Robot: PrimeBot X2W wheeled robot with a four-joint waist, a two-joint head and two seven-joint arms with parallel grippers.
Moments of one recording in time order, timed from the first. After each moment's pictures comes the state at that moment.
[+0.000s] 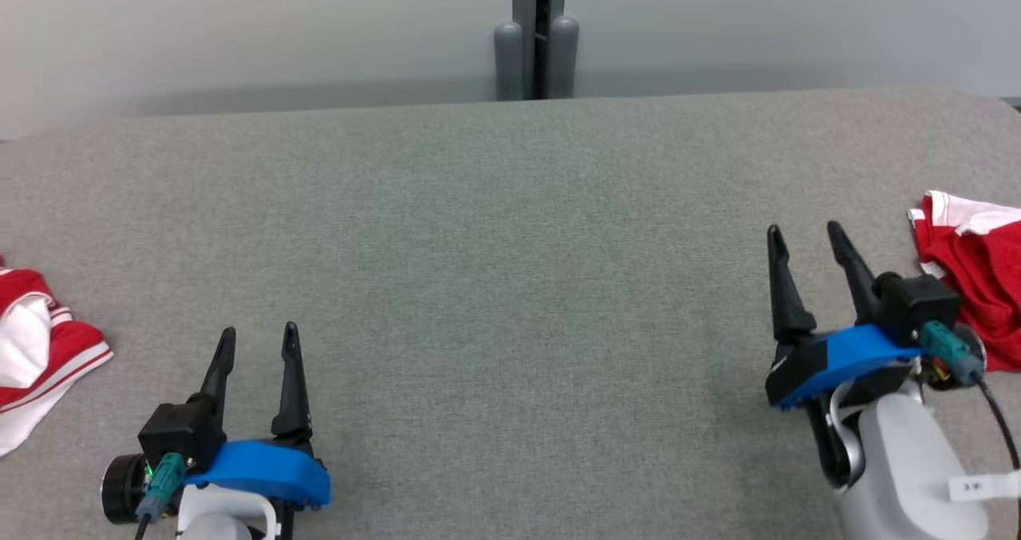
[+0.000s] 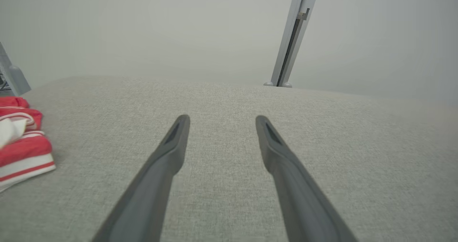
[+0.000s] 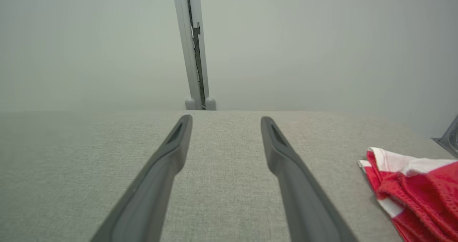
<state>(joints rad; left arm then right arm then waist) -0.15 0.09 -0.04 0.39 -0.20 -0.09 -0.26 -0.43 -0.05 -0.08 0.55 0.06 0.13 -0.26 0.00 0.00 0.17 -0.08</state>
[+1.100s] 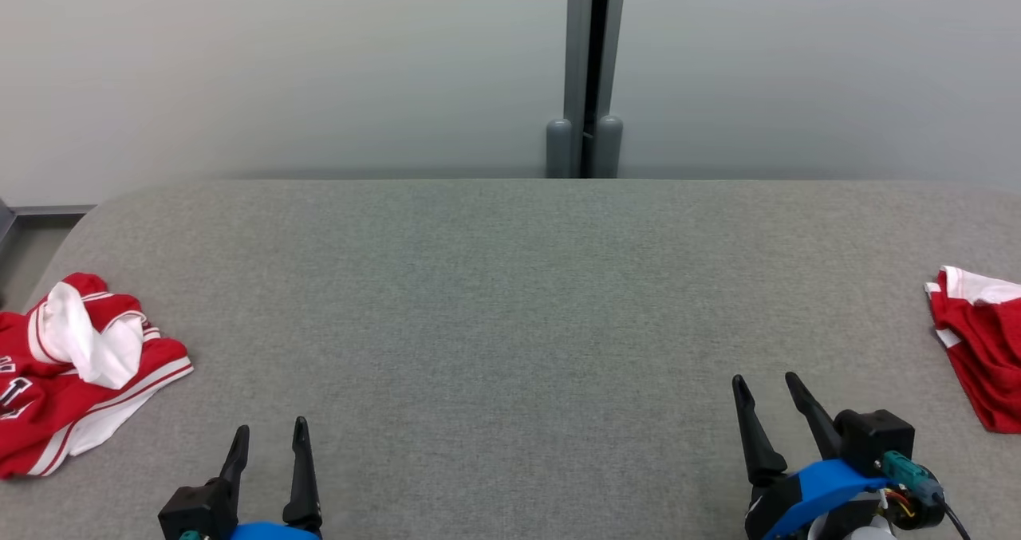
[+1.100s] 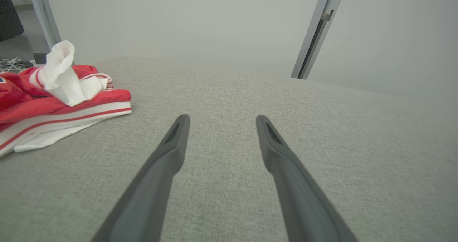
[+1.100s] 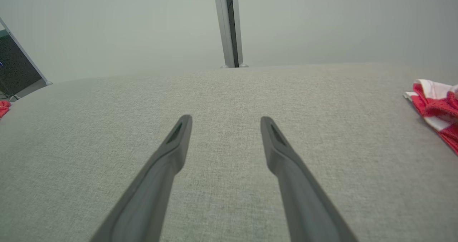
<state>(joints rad) 0.00 0.05 -0.01 0.43 -0.20 -0.08 -0.26 -0.17 -0.05 0.04 0.54 0.17 0.13 -0.26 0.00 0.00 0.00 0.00</state>
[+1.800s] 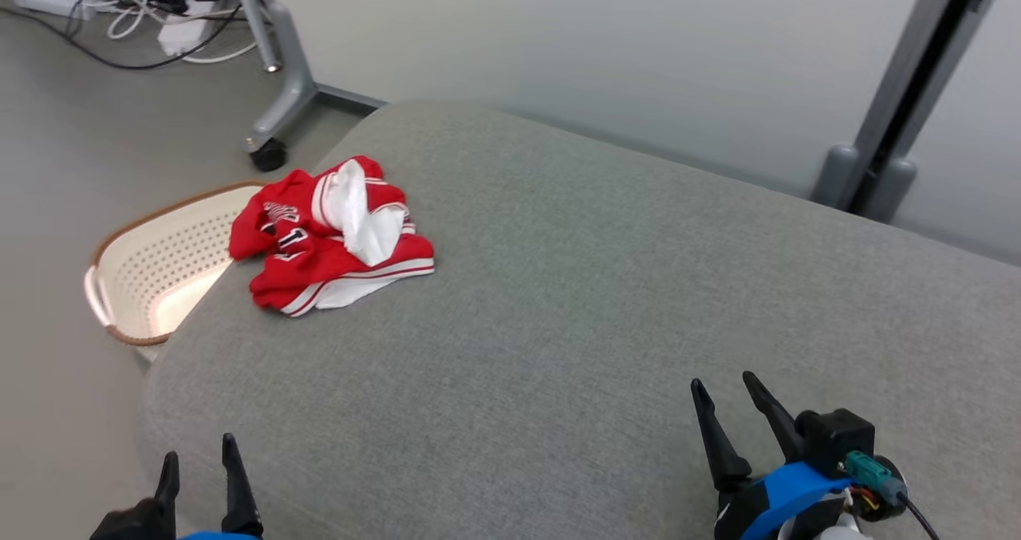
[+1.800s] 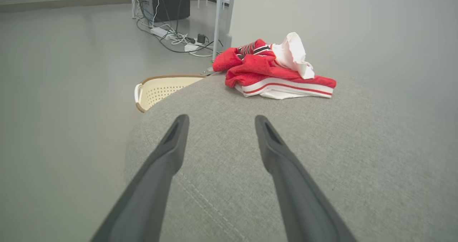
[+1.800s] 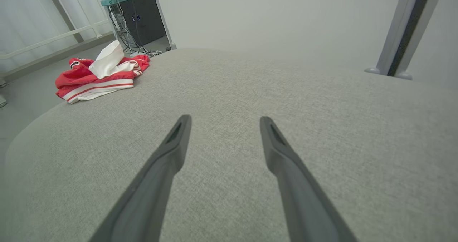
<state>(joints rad) 0.00 0.05 0.12 0.46 -0.23 -0.05 -0.26 -0.17 -0.05 0.14 0.53 0.19 0.13 -0.26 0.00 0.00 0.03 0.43</state>
